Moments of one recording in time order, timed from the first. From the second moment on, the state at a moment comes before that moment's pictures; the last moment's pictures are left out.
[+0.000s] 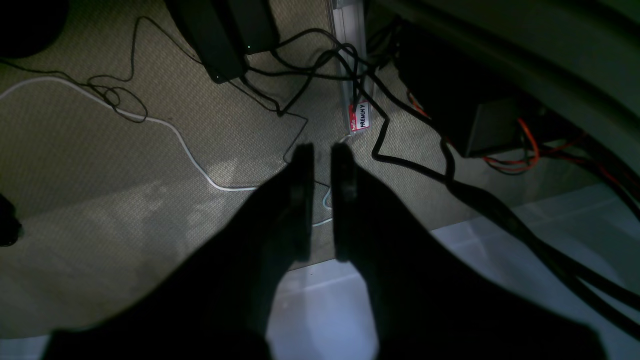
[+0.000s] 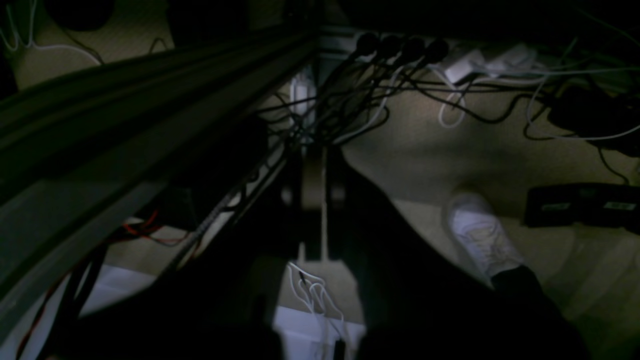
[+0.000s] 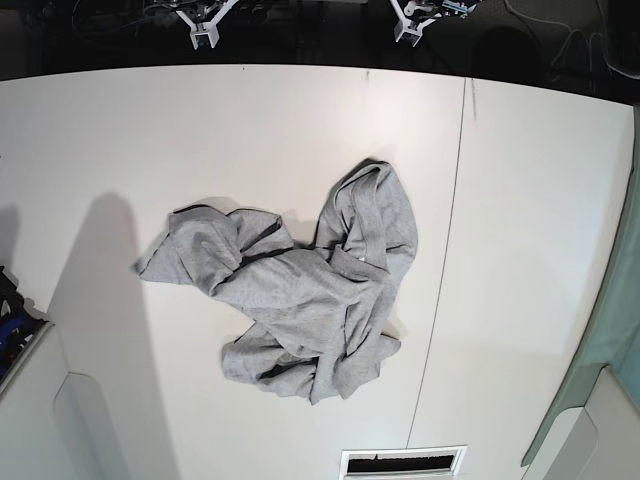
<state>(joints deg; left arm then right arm) 2.0 -3.7 8.8 9.4 0.5 -13.6 8.5 -7.3 0.7 7.7 17.7 -9.6 13.8 -6.5</state>
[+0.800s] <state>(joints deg) 2.3 -3.7 8.8 9.5 0.5 -13.7 8.3 -7.3 0.7 7.7 18.3 -9.6 13.8 -6.4</state>
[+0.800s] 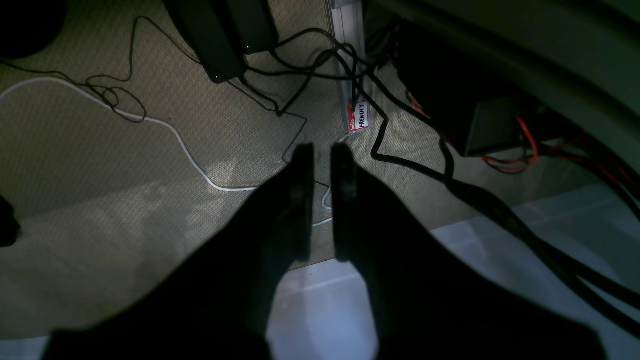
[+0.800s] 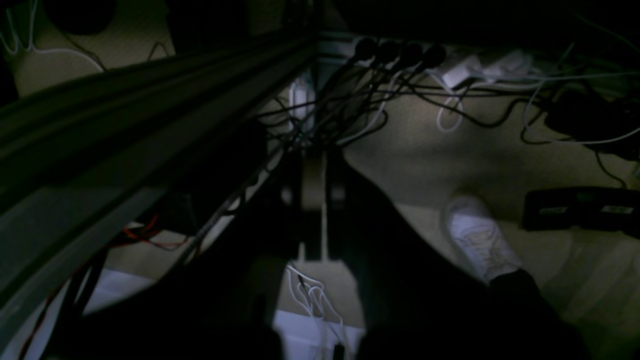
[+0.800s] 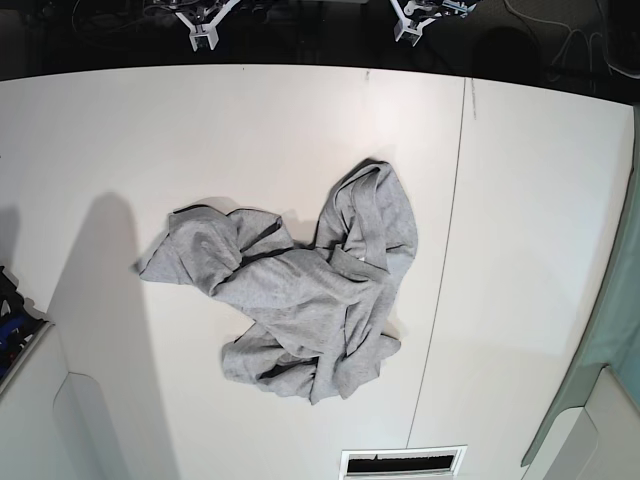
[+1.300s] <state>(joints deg) 3.7 -3.8 8.8 9.5 0.5 -13.7 7.4 -7.3 0.7 7.7 18.3 -9.6 13.8 -6.4</state>
